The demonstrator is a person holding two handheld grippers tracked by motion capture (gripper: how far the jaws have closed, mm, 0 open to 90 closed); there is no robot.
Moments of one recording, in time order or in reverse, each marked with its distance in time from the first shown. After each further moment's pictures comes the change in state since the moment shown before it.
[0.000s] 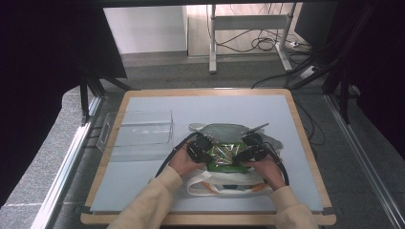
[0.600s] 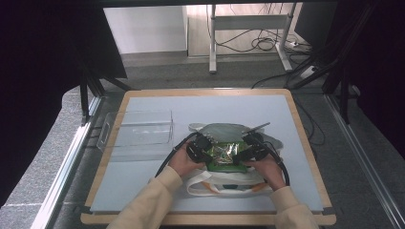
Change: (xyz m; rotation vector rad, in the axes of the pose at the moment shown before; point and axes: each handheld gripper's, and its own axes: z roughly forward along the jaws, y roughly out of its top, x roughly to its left) left arm 0.001 -0.001 0.000 0.000 -0.003 0.000; right arm 0.001 0.001 -0.006 -0.018 0.010 0.005
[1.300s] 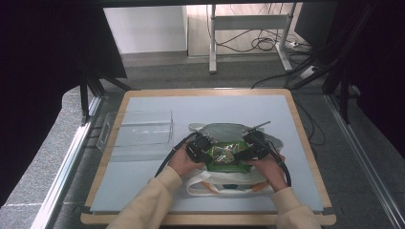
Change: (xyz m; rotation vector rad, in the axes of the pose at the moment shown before) left arm 0.001 -0.001 0.000 -0.003 -0.002 -0.014; right arm 0.008 0.000 -0.014 -0.043 -0.102 -0.049
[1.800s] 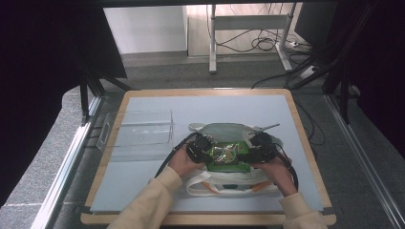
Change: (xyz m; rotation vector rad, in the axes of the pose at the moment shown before) left arm -0.001 0.000 0.000 -0.003 0.008 -0.002; right arm -0.003 -0.012 -0.022 -0.089 0.042 -0.074
